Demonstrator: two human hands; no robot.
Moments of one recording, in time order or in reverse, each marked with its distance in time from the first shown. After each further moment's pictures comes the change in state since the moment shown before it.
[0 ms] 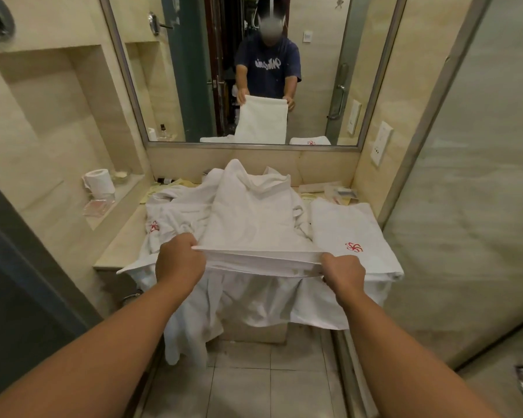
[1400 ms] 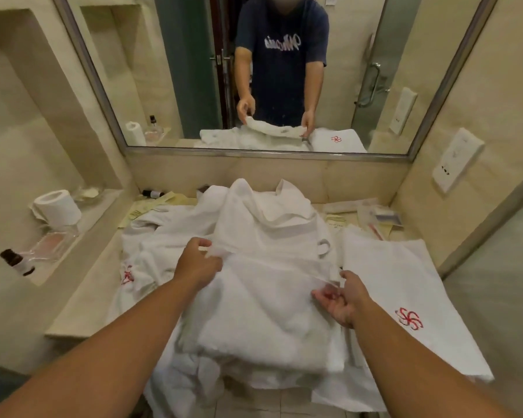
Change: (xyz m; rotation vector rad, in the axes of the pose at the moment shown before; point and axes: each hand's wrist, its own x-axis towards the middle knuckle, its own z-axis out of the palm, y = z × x) left_hand 0.244 0.015 0.132 -0.455 -0.334 -0.325; right_hand 0.240 -0.047 0.134 0.884 -0.316 0.728
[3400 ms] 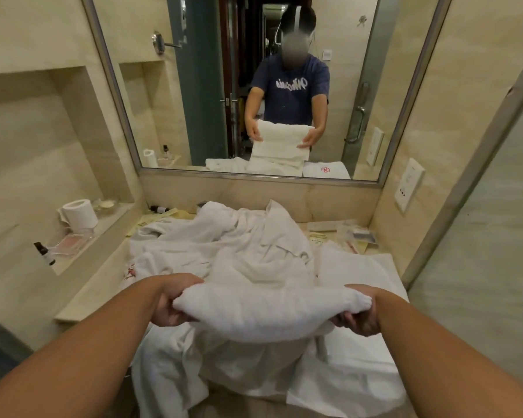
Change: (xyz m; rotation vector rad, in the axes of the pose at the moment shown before) left_hand -0.114 0.013 -0.027 -0.163 -0.411 -0.539; right_hand -0.140 -0.044 -0.062 -0.617 0.190 -0.100
